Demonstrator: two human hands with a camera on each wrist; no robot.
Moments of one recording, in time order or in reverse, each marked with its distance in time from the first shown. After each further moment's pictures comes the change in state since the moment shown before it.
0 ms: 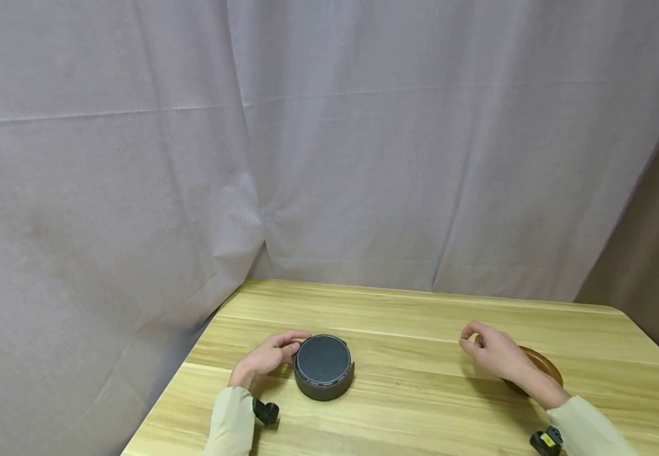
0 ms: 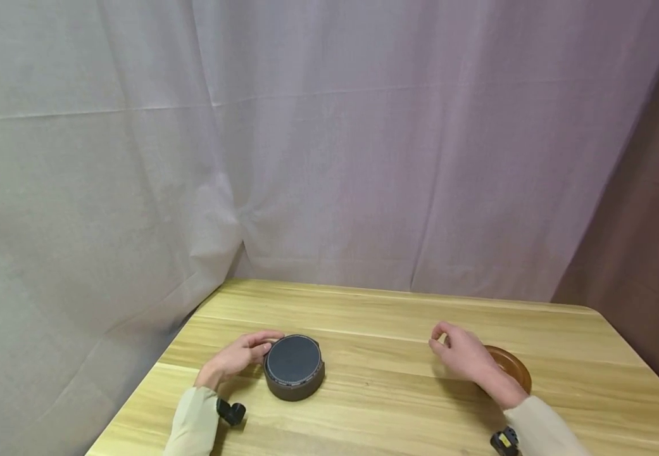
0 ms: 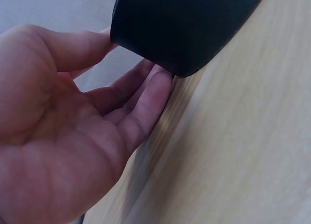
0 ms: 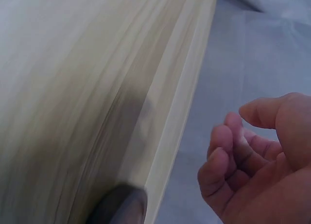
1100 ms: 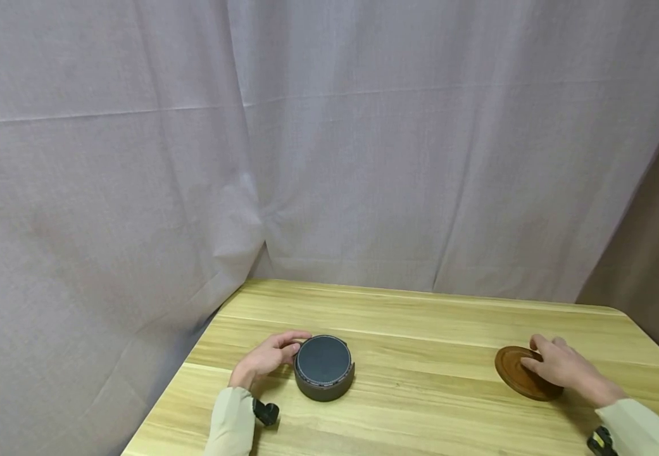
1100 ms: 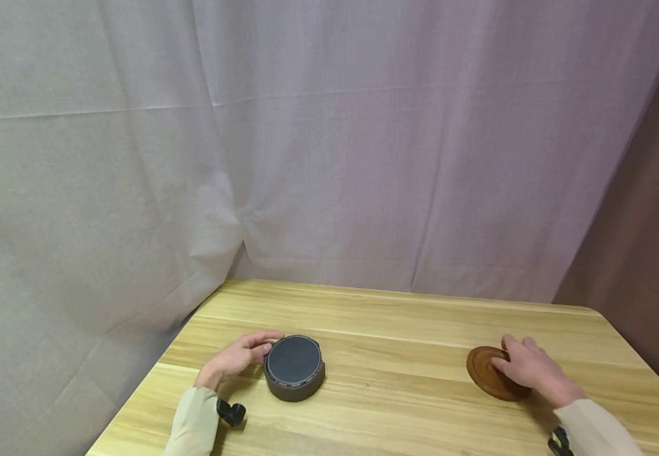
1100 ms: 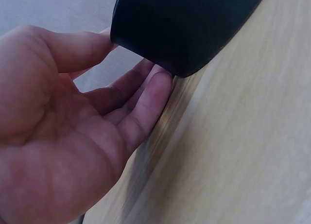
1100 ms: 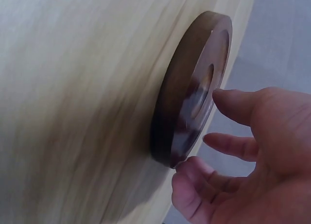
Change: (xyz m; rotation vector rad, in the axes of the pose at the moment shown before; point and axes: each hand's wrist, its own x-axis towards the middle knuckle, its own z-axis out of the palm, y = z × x) left_hand 0.000 -0.002 0.000 -0.016 0.006 -0.011; right_hand -0.020 0.109 -0.043 -0.294 -0.092 0.107
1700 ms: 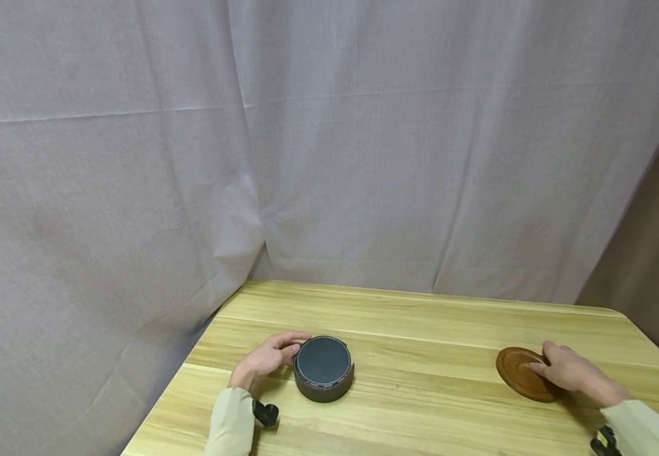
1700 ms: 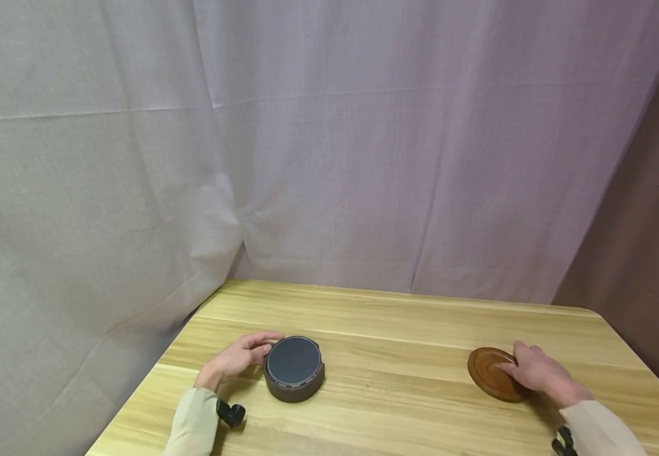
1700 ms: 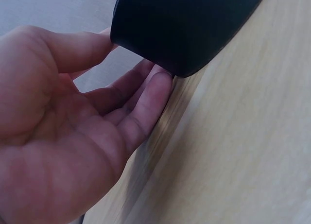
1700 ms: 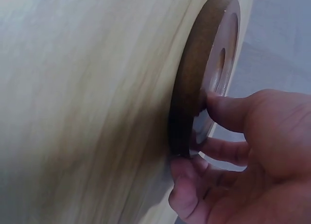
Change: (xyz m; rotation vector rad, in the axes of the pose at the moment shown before) left_hand 0.000 -0.001 0.000 -0.025 0.000 -0.004; right_hand 0.000 0.020 0.006 0.025 -0.049 -0.027
